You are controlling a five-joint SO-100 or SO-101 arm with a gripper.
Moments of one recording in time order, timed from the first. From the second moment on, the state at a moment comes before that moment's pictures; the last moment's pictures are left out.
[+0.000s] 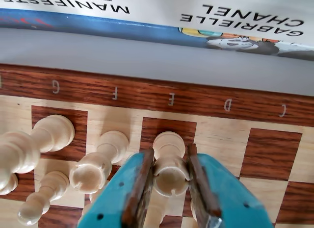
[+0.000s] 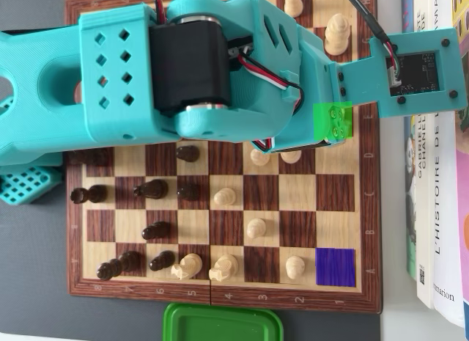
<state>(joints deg) -5.4 58.2 59.6 61.4 89.9</state>
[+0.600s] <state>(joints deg) -5.1 56.8 59.6 60.8 89.9</state>
